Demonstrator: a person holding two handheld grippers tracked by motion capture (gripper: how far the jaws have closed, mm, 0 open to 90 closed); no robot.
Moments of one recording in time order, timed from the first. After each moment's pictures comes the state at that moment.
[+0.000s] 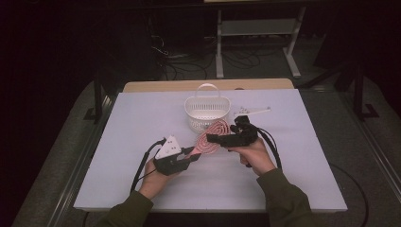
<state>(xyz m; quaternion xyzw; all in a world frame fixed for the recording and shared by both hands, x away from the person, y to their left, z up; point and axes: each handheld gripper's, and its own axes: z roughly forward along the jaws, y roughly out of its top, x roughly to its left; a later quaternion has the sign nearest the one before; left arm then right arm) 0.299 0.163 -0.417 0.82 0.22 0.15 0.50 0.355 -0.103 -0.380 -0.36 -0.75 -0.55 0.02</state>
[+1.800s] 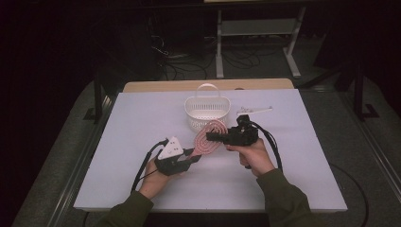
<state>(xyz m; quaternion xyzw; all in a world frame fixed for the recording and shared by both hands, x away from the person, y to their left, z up) 0.301 0.160 -0.420 0.84 0.21 0.15 0.48 0.354 -0.106 -0.378 -0.34 -0.73 -0.58 0.08</state>
